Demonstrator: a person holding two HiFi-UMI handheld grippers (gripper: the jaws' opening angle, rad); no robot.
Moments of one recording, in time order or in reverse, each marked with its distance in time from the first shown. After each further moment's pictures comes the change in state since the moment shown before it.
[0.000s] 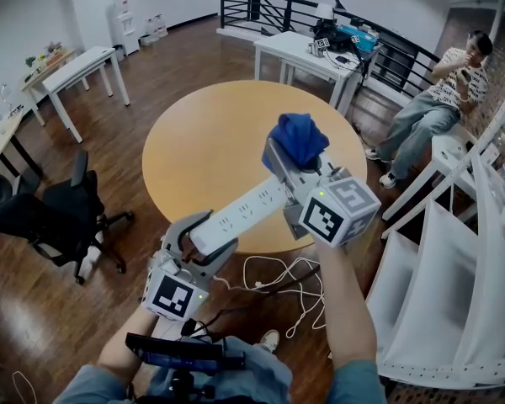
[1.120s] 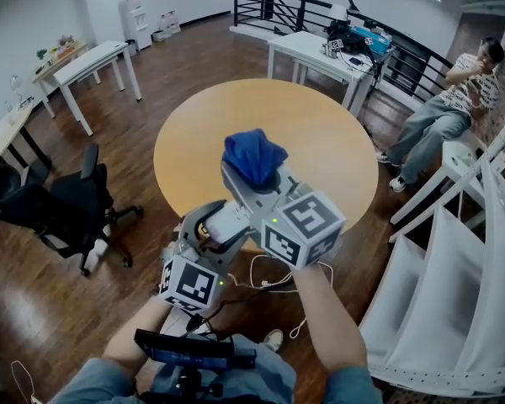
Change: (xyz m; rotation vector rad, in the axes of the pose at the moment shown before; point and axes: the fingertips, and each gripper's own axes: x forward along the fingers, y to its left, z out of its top) left arm 0.017 0.012 -0.011 0.051 0.069 0.063; right arm 0.036 0.105 -0.031 -0.021 0.054 0.201
